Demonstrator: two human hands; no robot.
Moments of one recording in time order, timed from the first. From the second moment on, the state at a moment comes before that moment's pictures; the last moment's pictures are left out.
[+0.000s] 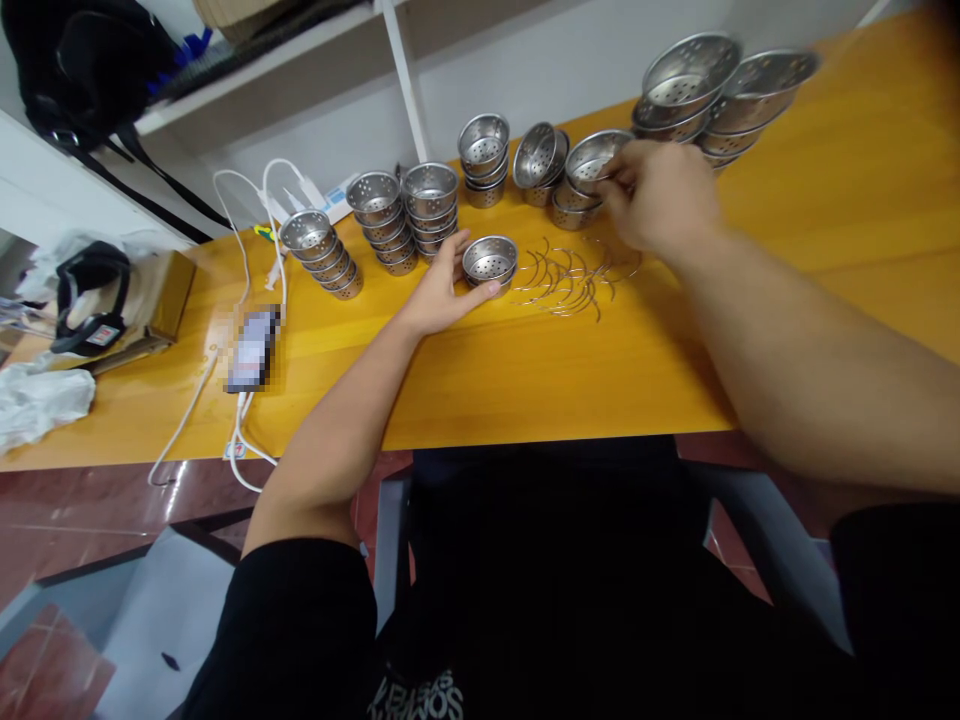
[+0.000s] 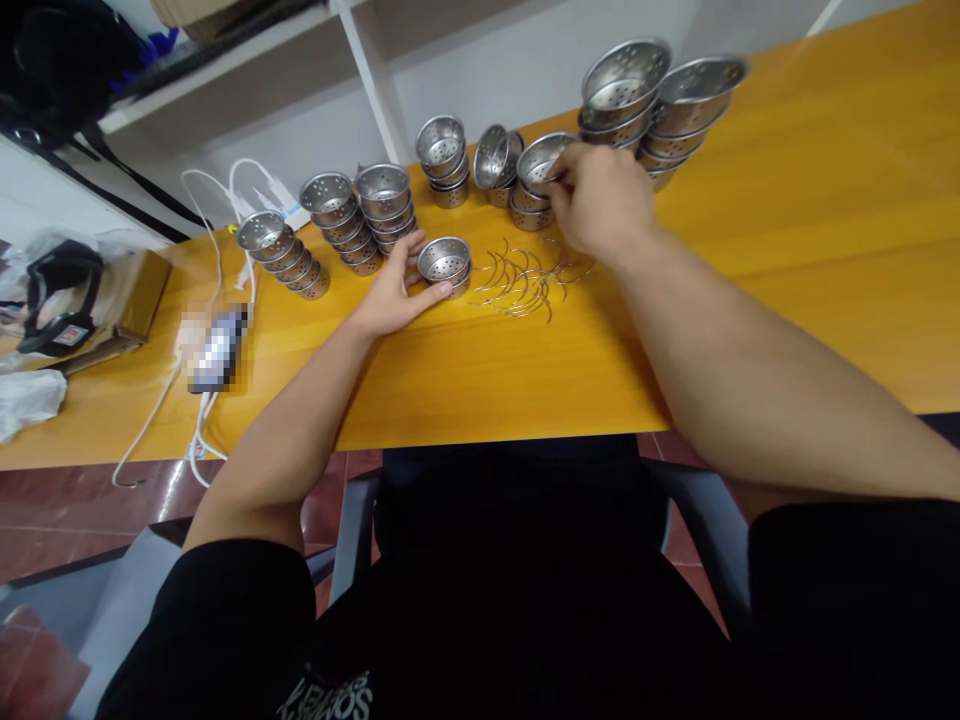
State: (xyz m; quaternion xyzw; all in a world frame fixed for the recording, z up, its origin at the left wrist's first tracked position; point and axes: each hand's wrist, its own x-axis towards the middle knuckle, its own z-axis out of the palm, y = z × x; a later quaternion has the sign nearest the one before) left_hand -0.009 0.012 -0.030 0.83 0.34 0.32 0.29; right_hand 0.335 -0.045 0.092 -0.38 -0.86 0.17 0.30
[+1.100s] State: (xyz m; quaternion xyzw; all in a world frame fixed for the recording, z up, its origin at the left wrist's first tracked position) left_hand 0.003 0.003 0.008 0.88 0.26 0.40 0.05; right_hand 0.288 -0.064 0.045 -0.31 -0.87 0.10 0.38
